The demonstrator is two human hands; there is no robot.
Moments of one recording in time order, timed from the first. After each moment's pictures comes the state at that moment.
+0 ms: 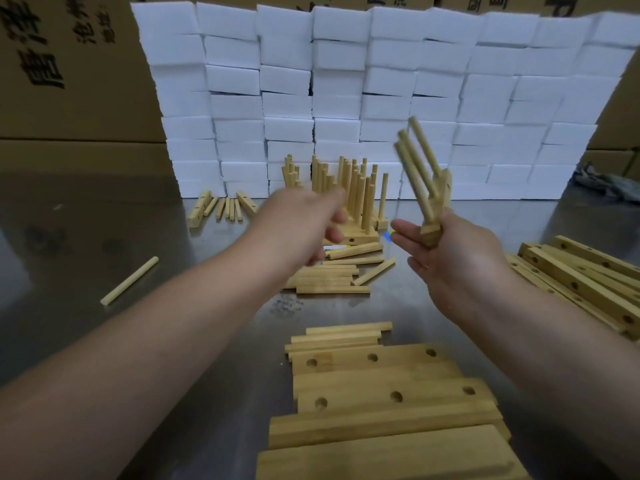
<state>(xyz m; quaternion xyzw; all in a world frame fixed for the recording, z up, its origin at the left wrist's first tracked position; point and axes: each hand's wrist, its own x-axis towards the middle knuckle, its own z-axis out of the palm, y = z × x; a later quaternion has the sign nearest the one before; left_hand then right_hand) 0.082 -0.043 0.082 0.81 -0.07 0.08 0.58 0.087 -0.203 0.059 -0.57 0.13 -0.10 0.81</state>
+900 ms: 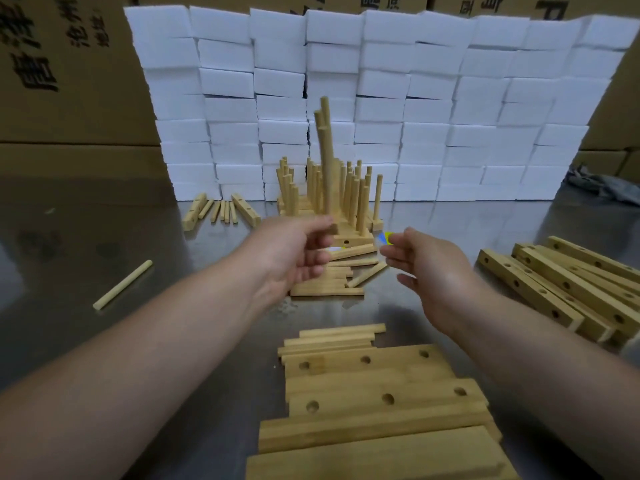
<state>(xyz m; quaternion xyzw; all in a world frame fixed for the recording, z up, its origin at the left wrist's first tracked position) 0.092 -0.044 0.064 0.67 -0.01 -0.05 0.74 0.100 -0.206 0.036 -0.69 0.11 -0.05 0.72</state>
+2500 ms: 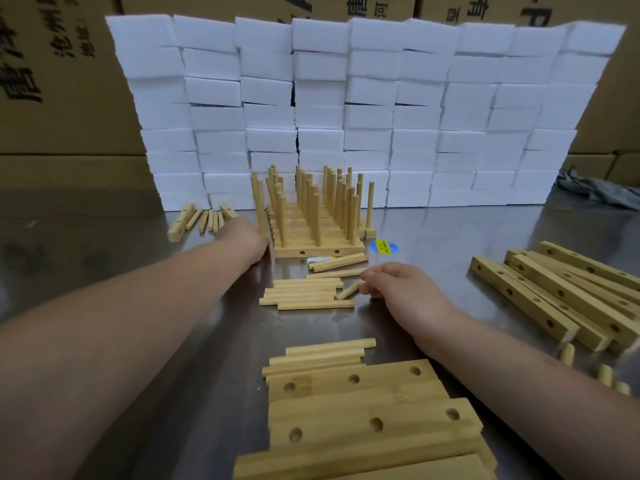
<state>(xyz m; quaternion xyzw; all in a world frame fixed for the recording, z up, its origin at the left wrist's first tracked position) 0.219 0.002 0.025 0.93 0.15 0.07 0.33 0.112 -0.212 0.004 -0.81 0.03 -0.04 0.58</state>
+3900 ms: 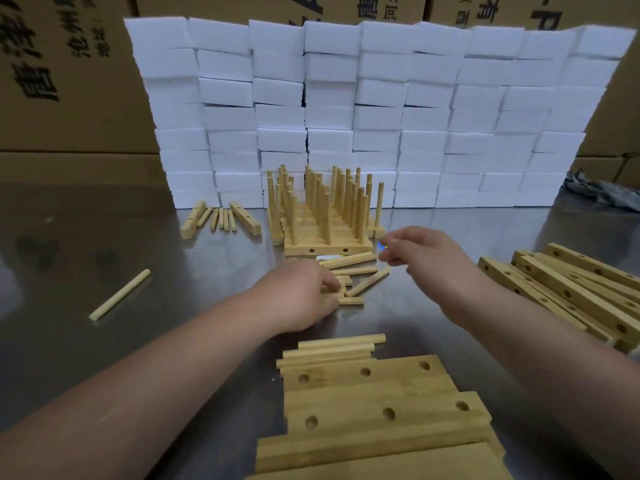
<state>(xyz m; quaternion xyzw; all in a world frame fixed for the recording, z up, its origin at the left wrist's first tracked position) 0.124 -0.038 0.015 0.97 -0.17 0.02 0.17 0.107 -0.219 0.044 -0.83 -0.03 -0.10 0.55</state>
